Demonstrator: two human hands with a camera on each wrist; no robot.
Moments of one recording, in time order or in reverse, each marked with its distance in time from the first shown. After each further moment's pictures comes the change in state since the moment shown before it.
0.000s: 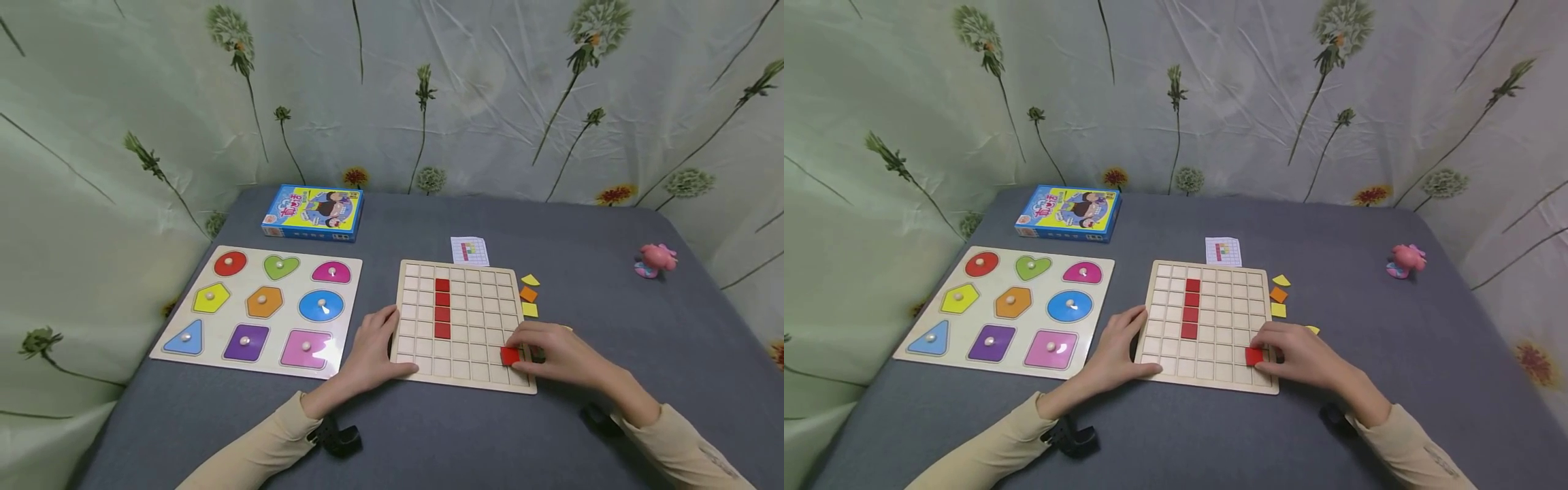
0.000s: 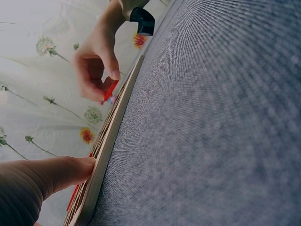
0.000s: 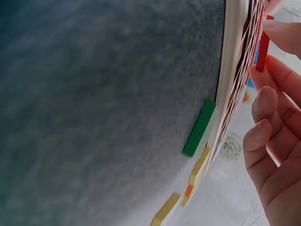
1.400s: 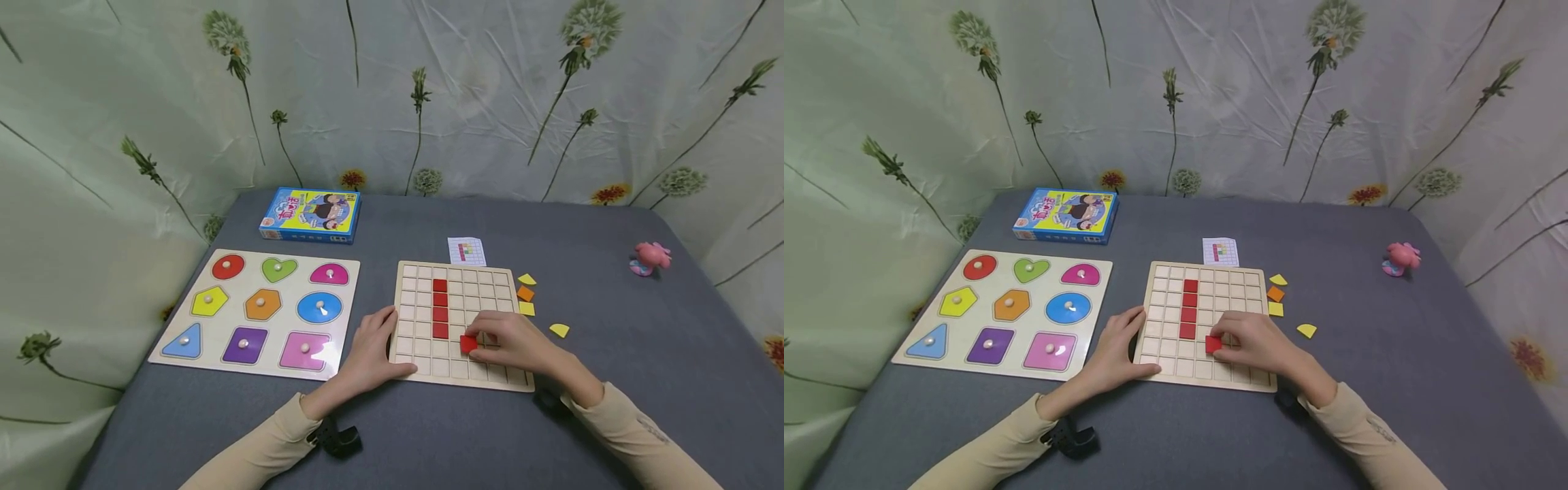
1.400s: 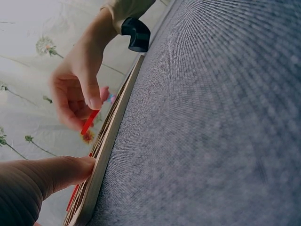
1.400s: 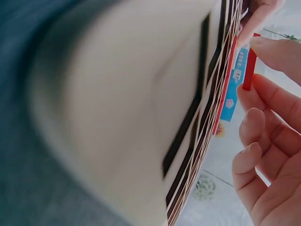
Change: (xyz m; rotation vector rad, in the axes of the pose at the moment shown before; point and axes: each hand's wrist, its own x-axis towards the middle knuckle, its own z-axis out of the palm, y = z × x) left_hand 0.000 -0.001 0.000 -0.009 0.019 0.035; right_hand 0.048 -0.019 0.021 -0.013 -0.010 0.046
